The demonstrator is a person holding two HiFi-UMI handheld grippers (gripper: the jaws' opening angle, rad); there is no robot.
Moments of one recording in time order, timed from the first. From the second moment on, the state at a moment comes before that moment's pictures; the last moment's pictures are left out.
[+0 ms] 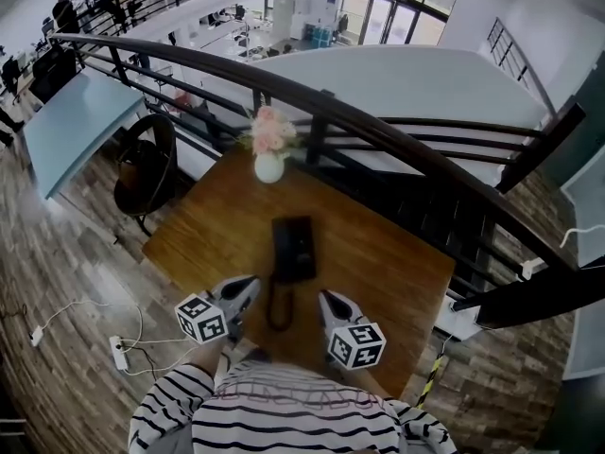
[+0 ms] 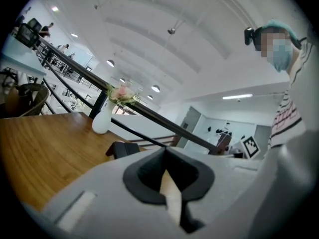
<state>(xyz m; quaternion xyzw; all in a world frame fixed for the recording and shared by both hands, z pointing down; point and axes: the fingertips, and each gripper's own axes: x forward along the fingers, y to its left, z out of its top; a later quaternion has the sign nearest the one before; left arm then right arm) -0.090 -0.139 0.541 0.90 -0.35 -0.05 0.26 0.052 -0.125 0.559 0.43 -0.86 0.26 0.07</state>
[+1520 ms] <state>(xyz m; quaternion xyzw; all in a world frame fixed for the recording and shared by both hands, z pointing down) -0.080 -0.112 0.552 0.89 -0.38 -0.03 0.26 0.050 -0.115 0.579 0.41 -0.87 0.25 0.11</state>
